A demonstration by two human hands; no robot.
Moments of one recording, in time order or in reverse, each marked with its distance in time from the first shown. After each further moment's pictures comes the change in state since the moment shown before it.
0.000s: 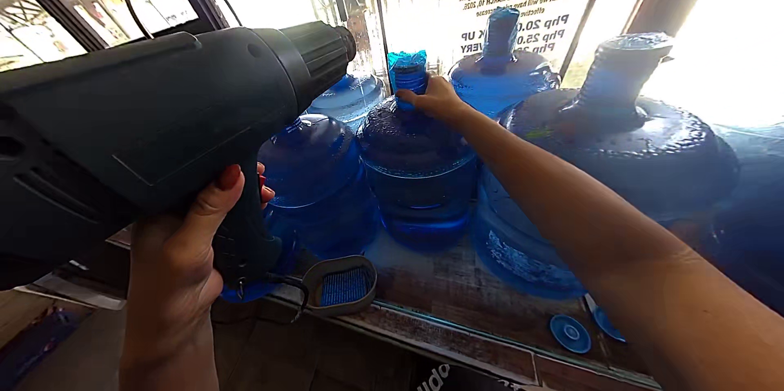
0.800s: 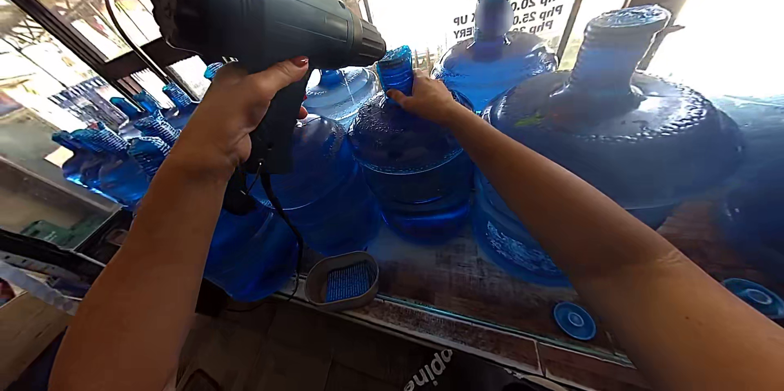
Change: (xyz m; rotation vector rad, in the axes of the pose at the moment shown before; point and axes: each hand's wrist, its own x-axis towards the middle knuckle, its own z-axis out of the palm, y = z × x) left_hand 0.121 0.023 0.084 0.283 -0.185 -0.344; right_hand -0.016 -0.007 -0.006 -0.250 -0.100 0.086
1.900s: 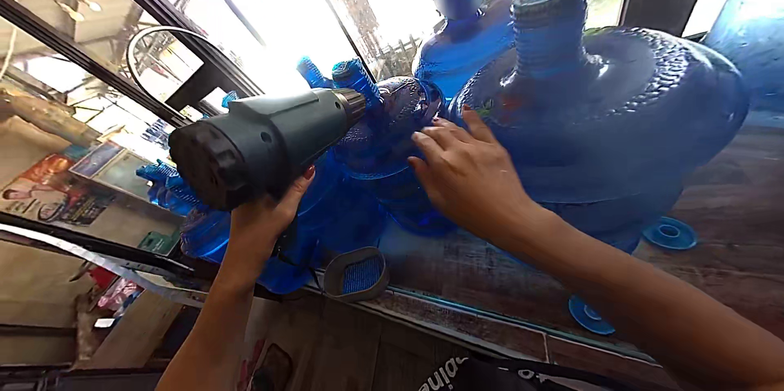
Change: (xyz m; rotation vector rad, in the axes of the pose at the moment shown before) left_hand -0.077 -0.037 0.065 0.429 0.089 0.298; right_hand -0.179 0.046 -0.025 -0.122 0.365 -0.448
